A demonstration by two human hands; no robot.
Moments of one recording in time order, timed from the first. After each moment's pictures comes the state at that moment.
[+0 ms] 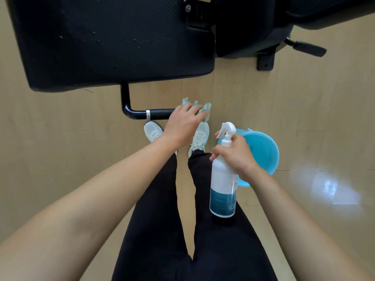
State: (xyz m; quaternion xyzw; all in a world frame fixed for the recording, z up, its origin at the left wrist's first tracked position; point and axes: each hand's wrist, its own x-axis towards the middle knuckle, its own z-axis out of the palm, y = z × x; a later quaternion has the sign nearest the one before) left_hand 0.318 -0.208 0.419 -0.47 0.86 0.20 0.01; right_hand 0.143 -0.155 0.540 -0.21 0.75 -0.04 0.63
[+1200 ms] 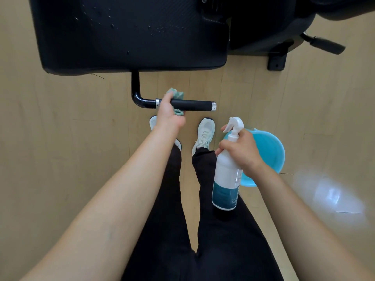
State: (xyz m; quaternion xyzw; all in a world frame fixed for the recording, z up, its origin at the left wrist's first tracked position) left_hand 0.336 -0.233 0.455 -0.60 -0.29 0.61 -0.44; right_hand 0.149 -0.147 0.535 -0.25 0.75 -0.06 0.61
